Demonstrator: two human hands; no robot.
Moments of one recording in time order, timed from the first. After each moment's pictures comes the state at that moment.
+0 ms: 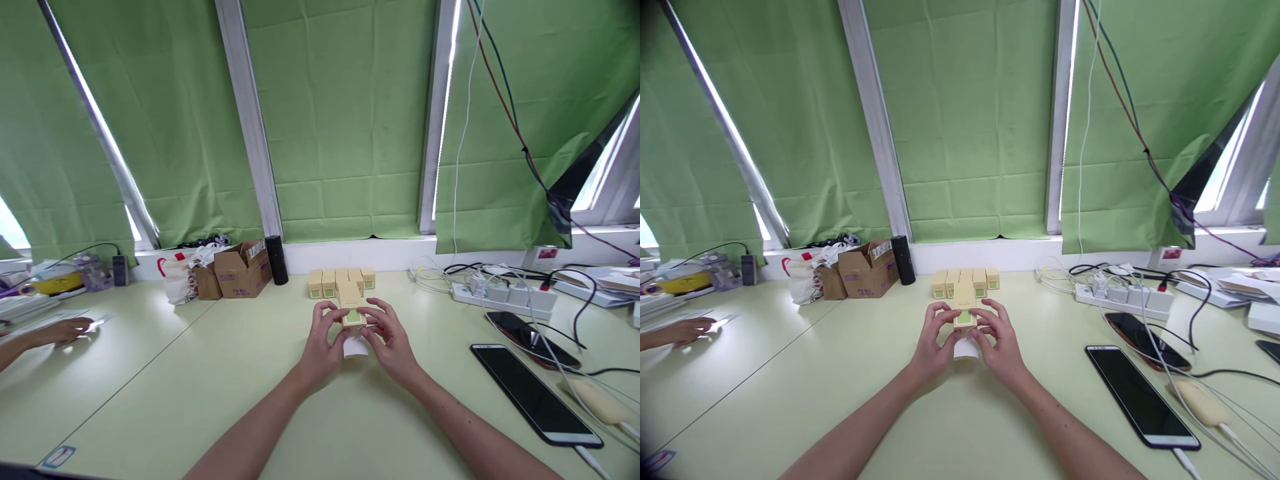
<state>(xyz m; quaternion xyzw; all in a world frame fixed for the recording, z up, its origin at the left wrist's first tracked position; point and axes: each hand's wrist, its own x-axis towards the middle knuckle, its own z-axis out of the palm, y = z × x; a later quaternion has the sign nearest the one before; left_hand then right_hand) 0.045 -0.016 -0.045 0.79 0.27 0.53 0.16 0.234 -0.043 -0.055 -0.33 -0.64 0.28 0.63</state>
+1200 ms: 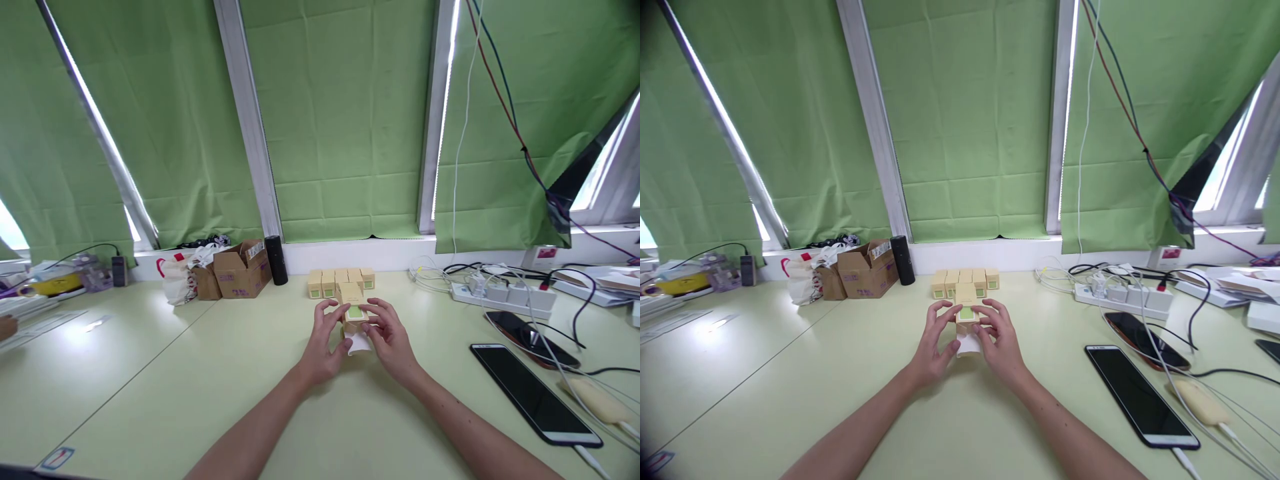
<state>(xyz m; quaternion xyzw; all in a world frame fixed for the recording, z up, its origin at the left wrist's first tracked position) 0.038 -0.019 -0.043 0.82 0.25 0.47 0.20 0.235 -0.038 -0.056 -0.35 -0.62 0.29 0.64</state>
